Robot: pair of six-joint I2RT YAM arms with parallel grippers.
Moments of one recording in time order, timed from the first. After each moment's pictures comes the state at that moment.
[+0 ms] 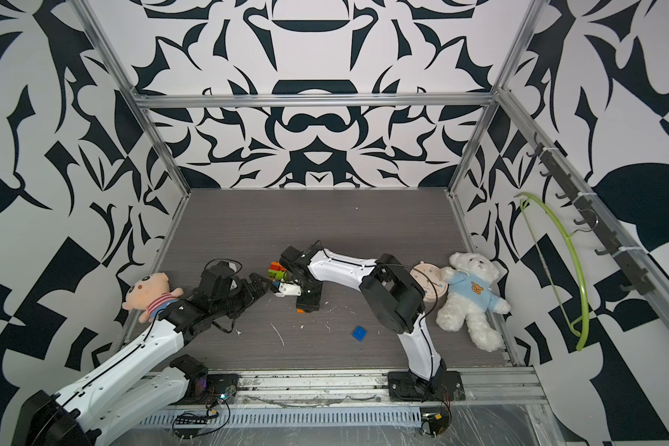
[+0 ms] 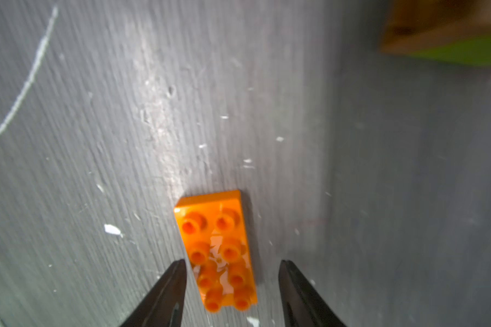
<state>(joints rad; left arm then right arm) -0.53 0.88 0.50 -0.39 0.10 -1.04 0.90 1.99 1.47 -0.91 -0.08 -0.48</state>
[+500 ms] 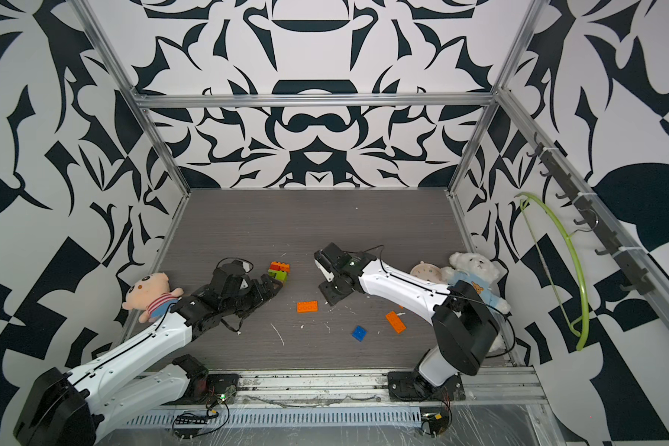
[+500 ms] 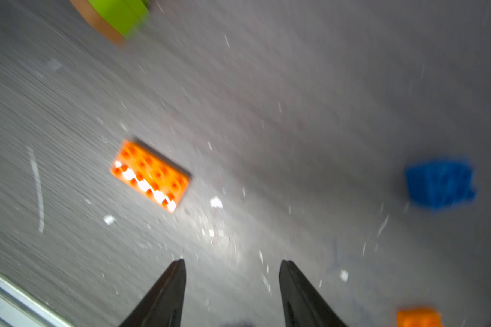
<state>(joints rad) -0.62 0.99 0.52 -0.32 0.15 -1.04 0.81 1.53 1.05 -0.75 0.01 0.24</state>
